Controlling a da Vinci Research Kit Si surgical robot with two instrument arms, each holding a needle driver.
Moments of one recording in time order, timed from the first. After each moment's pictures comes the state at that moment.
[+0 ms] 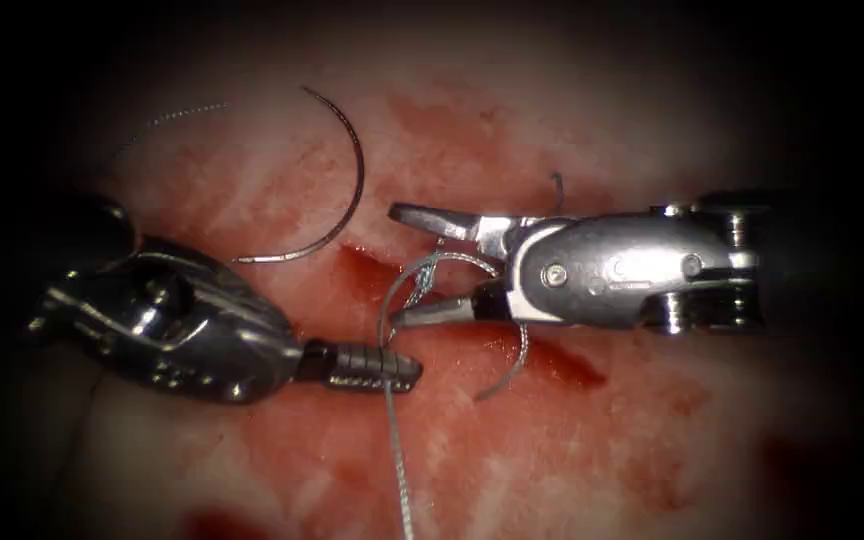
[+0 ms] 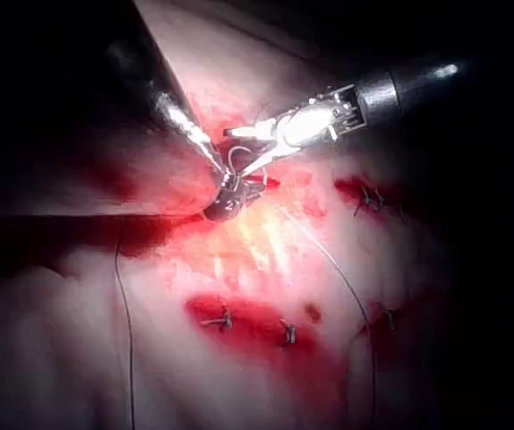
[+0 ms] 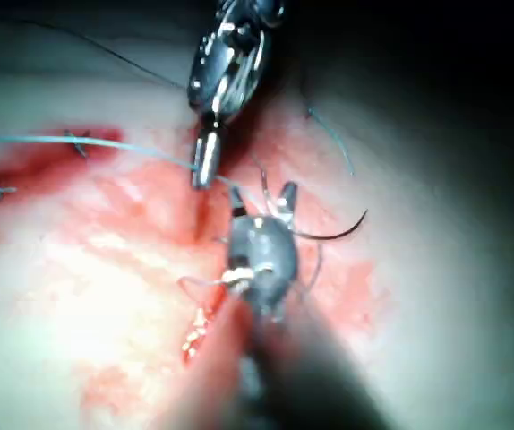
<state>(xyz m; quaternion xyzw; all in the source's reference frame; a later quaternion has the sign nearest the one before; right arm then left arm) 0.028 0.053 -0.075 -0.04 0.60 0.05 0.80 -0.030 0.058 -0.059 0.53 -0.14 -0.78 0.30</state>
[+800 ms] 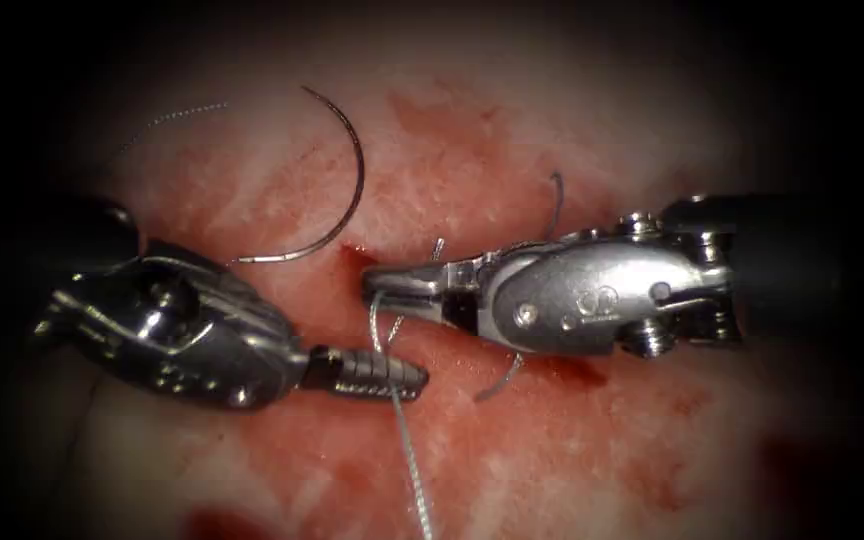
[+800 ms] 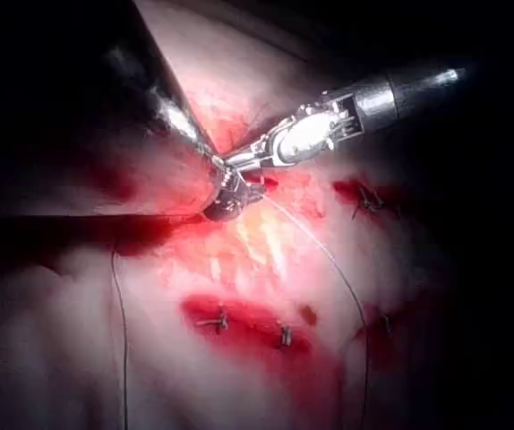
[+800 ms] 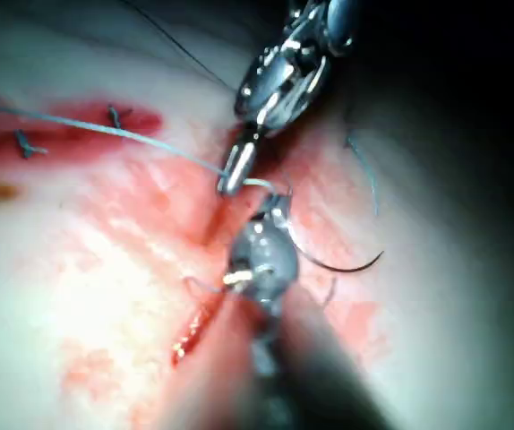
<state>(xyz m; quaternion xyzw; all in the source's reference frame) 0.029 0.051 -0.074 -0.06 0.57 -0.05 0.82 -0.030 0.058 -0.059 0.54 -0.12 -0.78 0.29</state>
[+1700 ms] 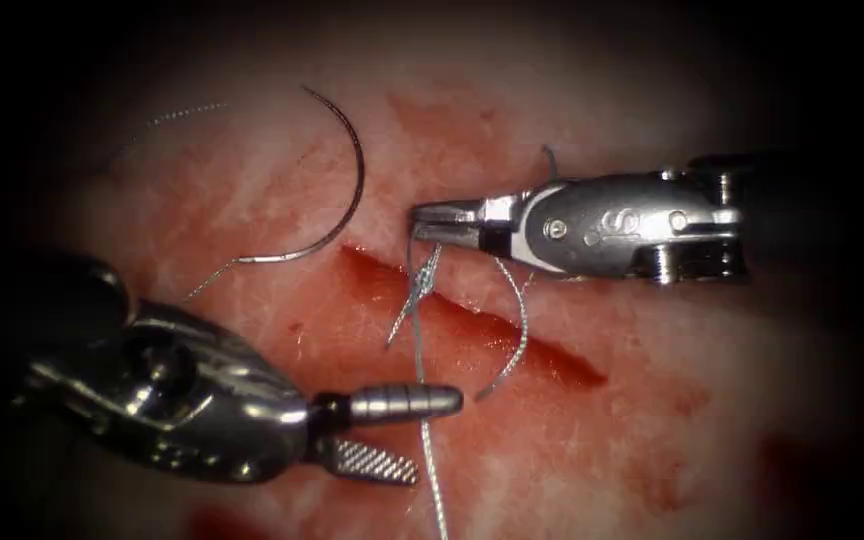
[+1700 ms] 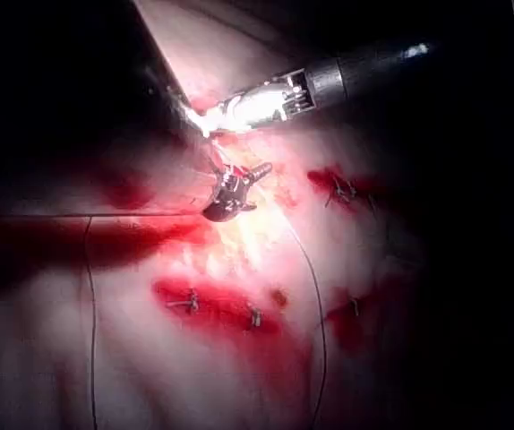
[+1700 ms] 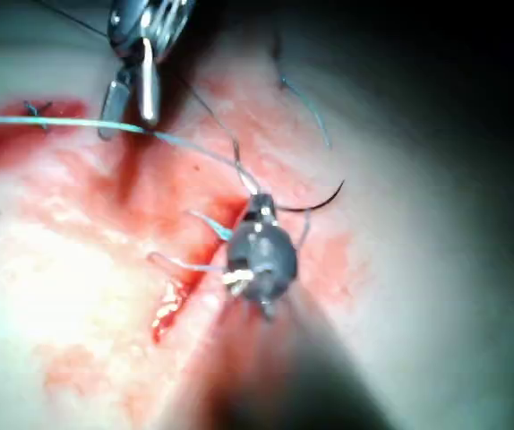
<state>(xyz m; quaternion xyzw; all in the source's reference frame) 0.028 0.055 -0.069 0.01 0.54 0.08 0.84 -0.031 0.056 -0.063 0.54 -0.24 -0.78 0.23</state>
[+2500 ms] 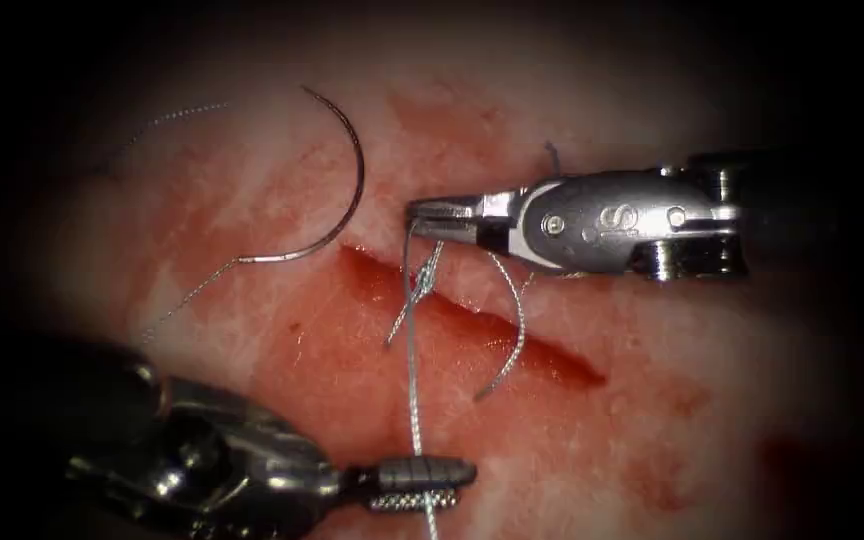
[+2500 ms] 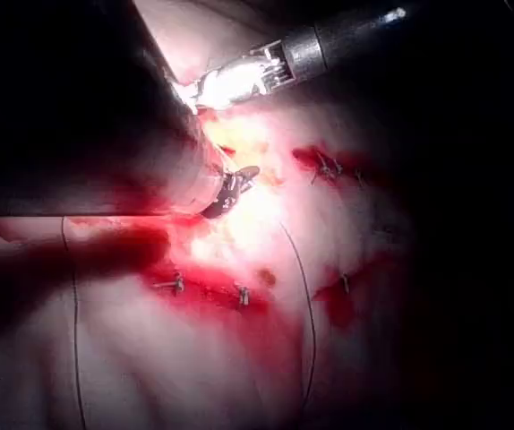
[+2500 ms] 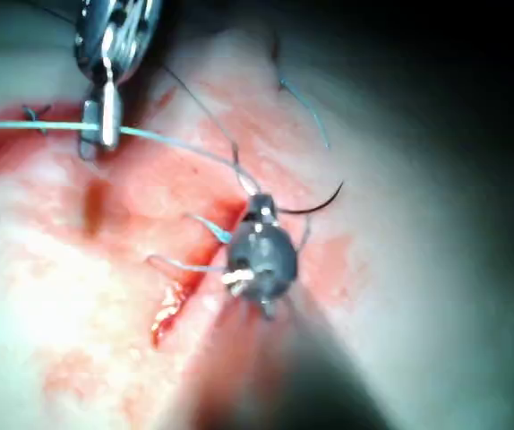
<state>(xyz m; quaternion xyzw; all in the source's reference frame) 0.027 0.056 -0.069 0.01 0.54 0.08 0.84 -0.033 0.052 -0.063 0.54 -0.26 -0.77 0.23</state>
